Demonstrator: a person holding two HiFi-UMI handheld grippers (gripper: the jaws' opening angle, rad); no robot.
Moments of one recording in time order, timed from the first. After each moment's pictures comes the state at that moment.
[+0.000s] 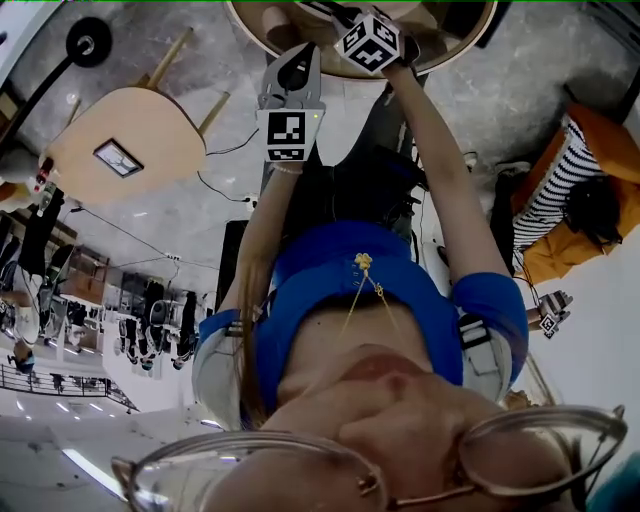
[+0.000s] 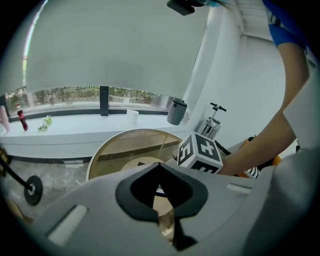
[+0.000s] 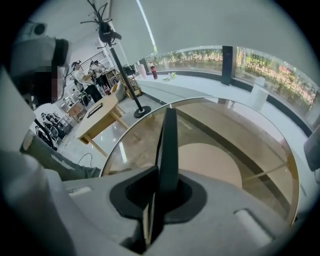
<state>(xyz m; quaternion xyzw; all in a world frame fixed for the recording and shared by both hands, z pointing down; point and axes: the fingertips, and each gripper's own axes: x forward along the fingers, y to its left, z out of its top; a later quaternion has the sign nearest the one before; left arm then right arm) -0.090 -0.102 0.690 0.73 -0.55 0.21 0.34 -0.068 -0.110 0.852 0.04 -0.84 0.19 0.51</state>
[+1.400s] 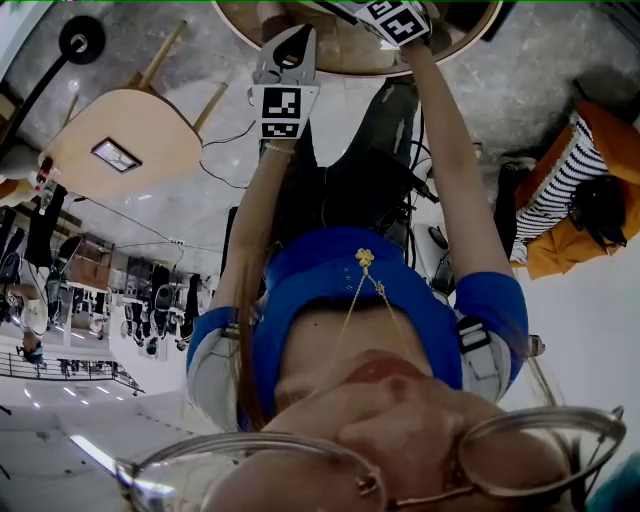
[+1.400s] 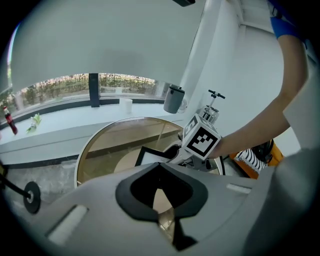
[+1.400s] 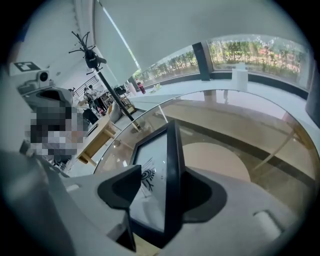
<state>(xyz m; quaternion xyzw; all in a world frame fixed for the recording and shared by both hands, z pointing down) -0.077 -0.123 0.752 0.74 -0.51 0.26 0.35 -0.042 -0.177 0.881 0.08 -0.86 0.27 0.43</state>
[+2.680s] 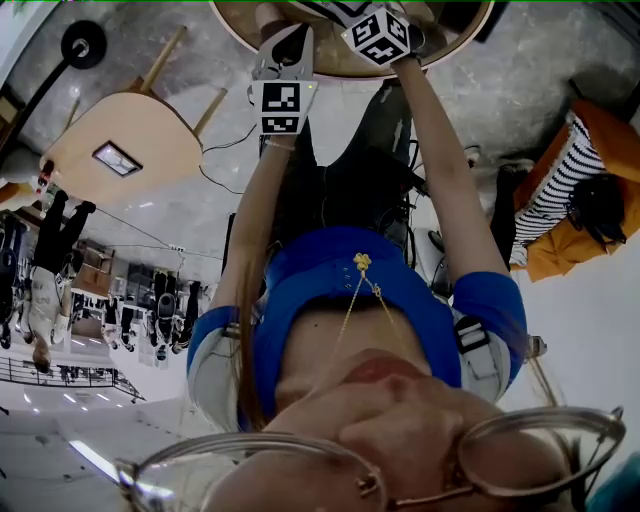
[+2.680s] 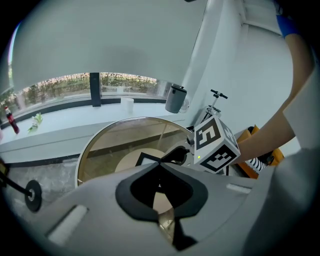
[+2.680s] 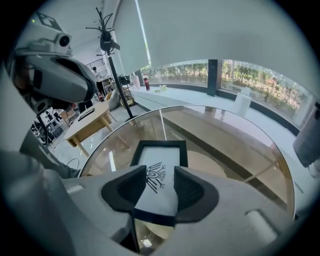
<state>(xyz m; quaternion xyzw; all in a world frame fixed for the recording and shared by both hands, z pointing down) -0.078 -0.129 0.754 0.73 -0.51 0.27 0.36 -0.045 -0.161 0.869 0.10 -0.87 0.15 0.45</state>
